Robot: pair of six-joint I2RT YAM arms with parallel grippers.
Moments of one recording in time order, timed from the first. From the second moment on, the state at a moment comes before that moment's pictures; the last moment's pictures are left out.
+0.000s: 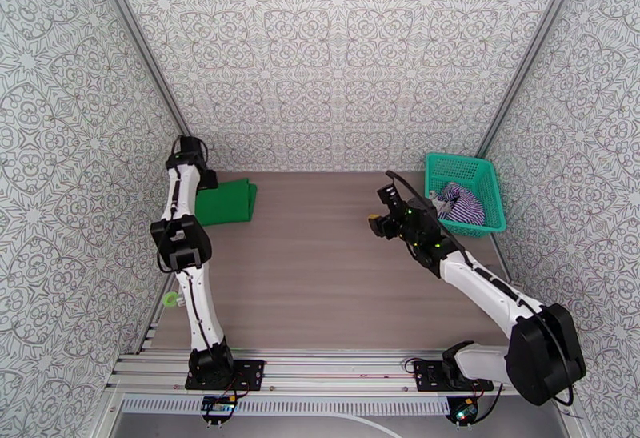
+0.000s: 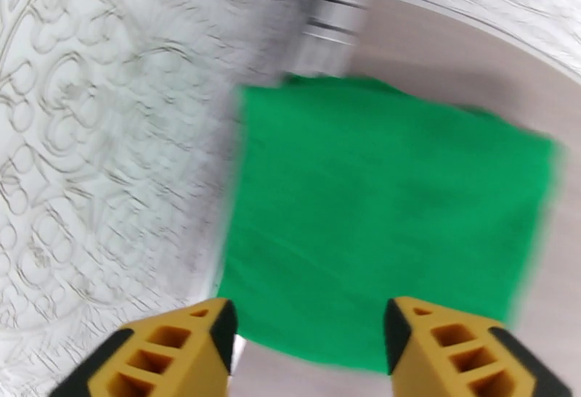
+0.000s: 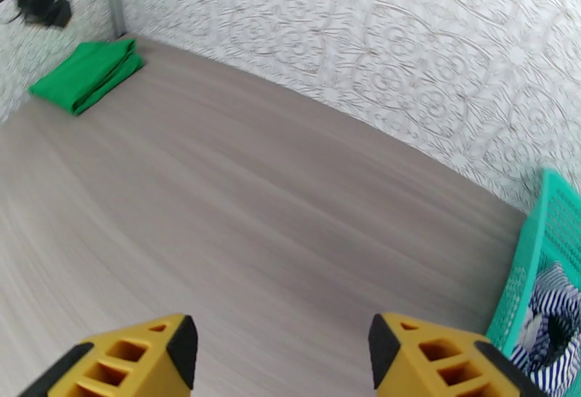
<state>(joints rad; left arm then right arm) 0.20 2.31 2.29 -0.99 -0.11 -0.05 0.37 1.32 0.90 -0.01 -0.07 -0.07</state>
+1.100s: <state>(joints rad) 0.15 2.42 2.04 -0.83 0.09 -0.23 -0.16 1.80 1.70 -0.76 0.08 0.28</state>
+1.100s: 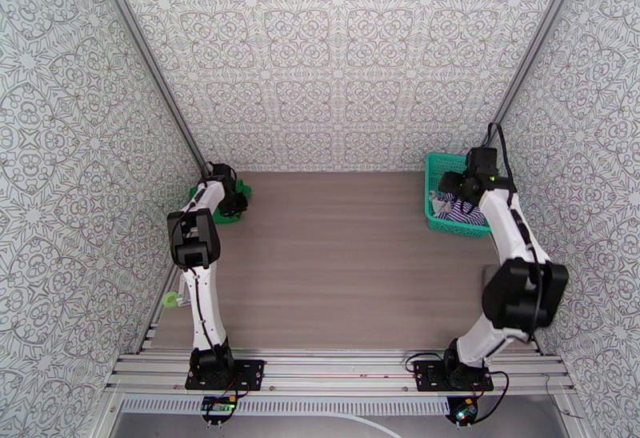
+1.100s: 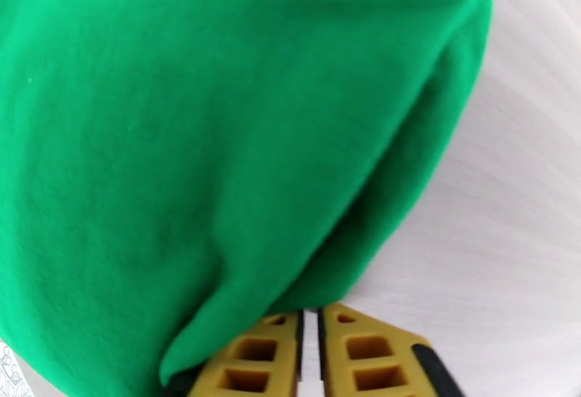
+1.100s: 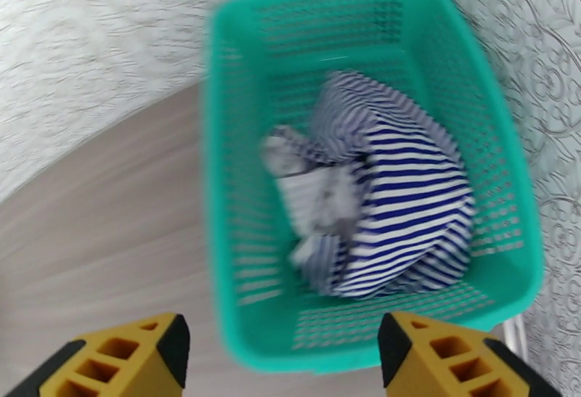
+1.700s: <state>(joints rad) -0.13 1.73 1.42 -0.48 0.39 -0.30 -0.22 2.24 2.02 -0.95 0.17 0.27</state>
